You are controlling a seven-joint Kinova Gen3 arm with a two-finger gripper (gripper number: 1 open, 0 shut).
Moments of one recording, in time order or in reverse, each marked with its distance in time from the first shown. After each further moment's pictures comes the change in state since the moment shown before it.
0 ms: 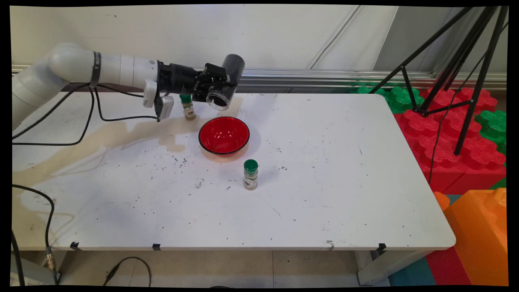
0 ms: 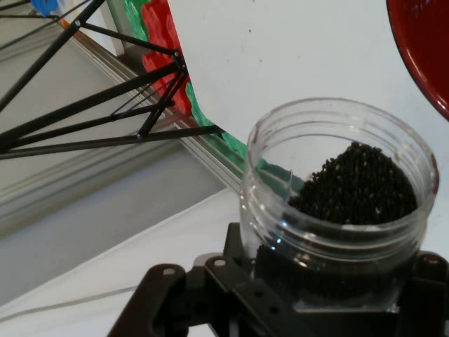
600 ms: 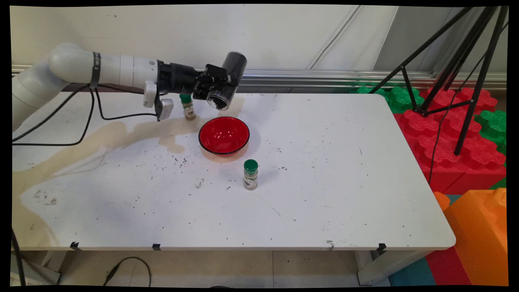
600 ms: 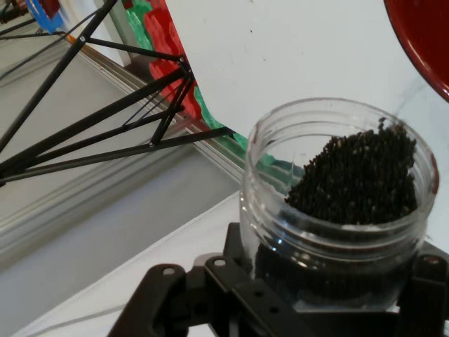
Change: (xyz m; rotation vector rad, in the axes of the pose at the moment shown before) arm 0.002 -0.003 0.000 0.014 -0.004 0.093
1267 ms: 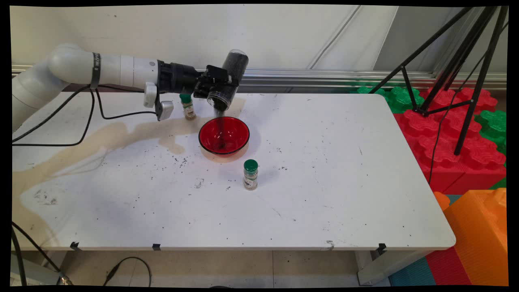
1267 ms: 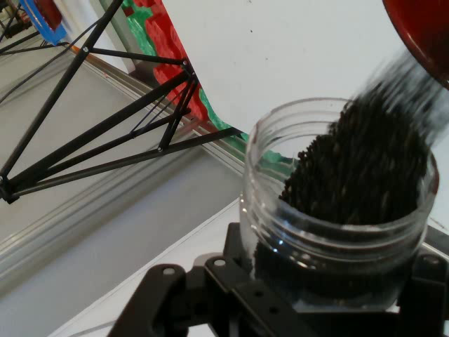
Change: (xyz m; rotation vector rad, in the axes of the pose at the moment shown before) arm 0.002 -0.002 0.000 0.008 -0.005 0.066
